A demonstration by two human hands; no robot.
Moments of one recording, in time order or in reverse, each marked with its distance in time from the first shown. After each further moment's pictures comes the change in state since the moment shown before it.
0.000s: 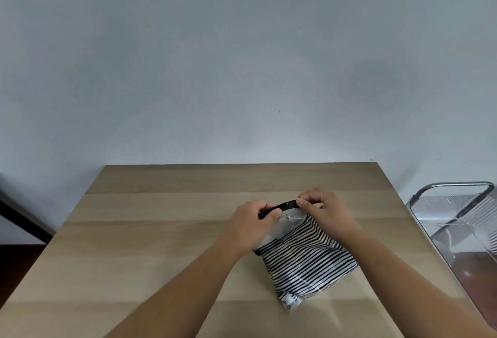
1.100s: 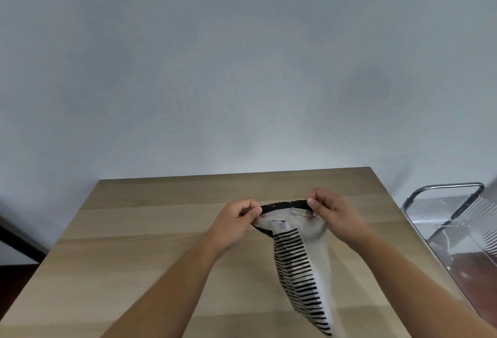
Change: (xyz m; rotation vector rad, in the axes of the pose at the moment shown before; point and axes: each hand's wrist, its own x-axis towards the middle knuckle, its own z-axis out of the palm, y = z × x) left_hand 0.007 0.000 -0.030 -0.288 -0.107 0.075; right_hand -0.007 -0.006 -0.023 0.185 -0.035 -0.074
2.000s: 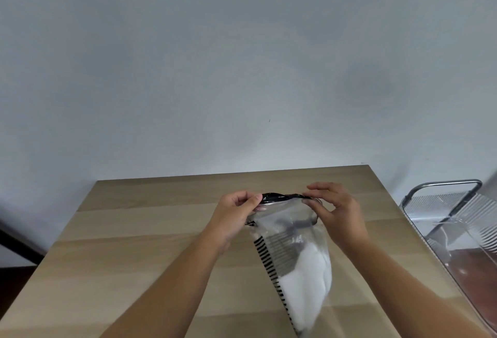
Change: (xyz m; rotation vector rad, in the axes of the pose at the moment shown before) left_hand 0.002 0.020 0.003 -0.301 0.112 -0.134; right_hand -0.006 0.003 0.007 -0.301 0.411 -0.254
